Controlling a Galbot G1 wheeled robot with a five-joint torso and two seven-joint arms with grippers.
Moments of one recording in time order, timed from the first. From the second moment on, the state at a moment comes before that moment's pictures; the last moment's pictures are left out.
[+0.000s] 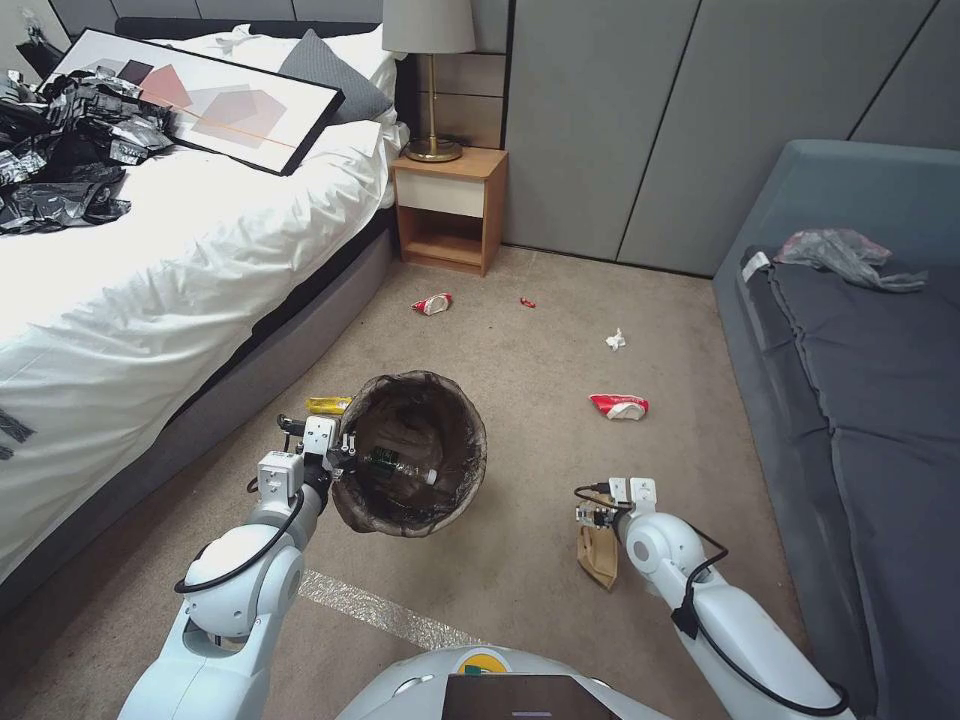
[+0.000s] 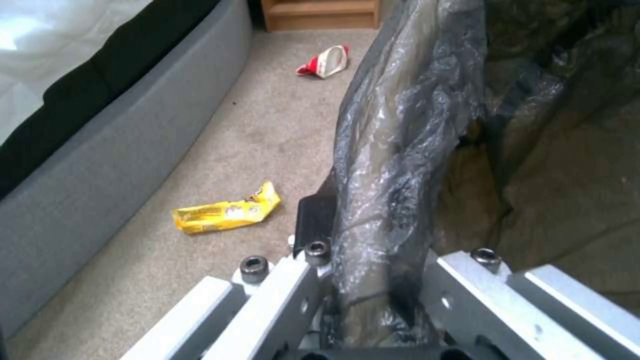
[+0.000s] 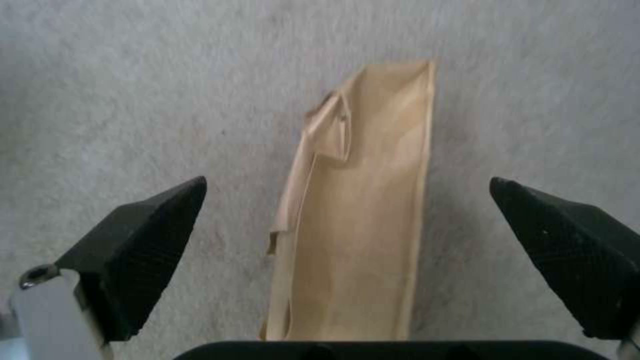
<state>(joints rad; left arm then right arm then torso) 1.48 -1.31 -0.55 -2.27 -0.18 0.64 0.00 -1.24 1.10 0.26 1.67 0.81 -0.71 0.51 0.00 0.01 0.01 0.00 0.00</state>
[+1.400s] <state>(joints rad) 1.46 -1.31 -0.55 -2.26 -0.18 0.63 0.01 -1.22 1.21 0.26 1.46 0.68 -0.61 0.48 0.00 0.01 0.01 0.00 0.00</state>
